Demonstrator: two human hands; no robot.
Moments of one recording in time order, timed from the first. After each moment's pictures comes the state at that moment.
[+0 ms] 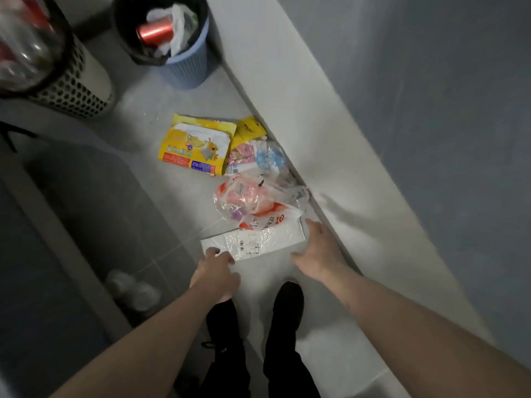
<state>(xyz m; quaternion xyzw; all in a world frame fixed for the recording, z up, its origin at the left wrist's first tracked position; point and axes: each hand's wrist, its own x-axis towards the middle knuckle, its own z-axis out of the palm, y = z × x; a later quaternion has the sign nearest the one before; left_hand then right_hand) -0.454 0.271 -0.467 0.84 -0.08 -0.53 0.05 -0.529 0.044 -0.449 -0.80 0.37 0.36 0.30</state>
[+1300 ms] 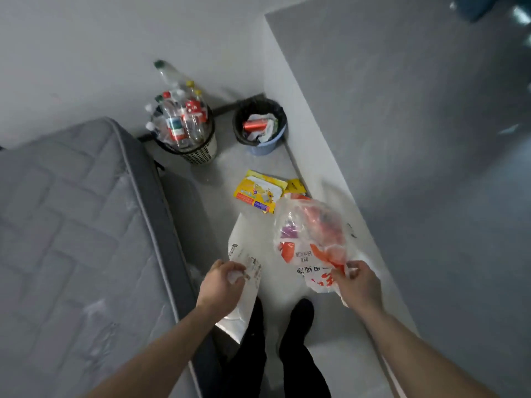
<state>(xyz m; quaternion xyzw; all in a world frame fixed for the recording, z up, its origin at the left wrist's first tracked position) -0.453 0.372 -0.159 0.90 0.05 -0.32 0.30 -0.537 0.076 -0.145 -0.75 0.48 0.18 0.41</state>
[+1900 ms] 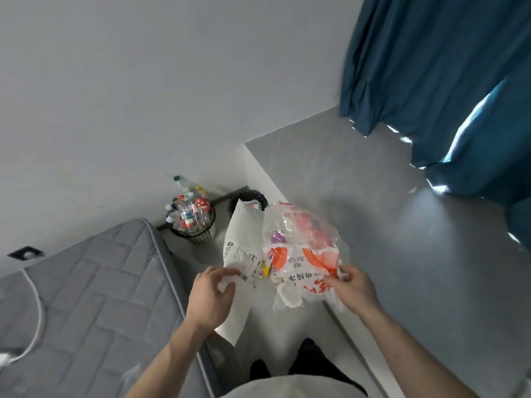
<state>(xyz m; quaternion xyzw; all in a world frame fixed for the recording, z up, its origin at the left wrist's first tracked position) -0.429 0.420 0.115 0.91 -0.13 -0.14 0.36 -0.553 0.119 0.113 -0.75 0.46 0.01 0.48</state>
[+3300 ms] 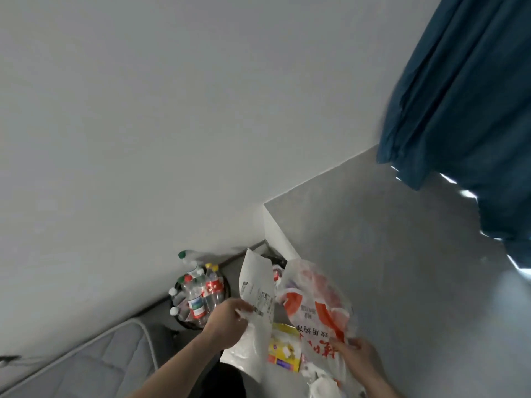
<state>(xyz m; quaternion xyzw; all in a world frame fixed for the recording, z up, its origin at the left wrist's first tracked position) -0.010 0.319 0.039 0.89 -0.13 -0.35 0.26 -0.207 0.068 0.039 -0.63 0.55 0.15 0.52</state>
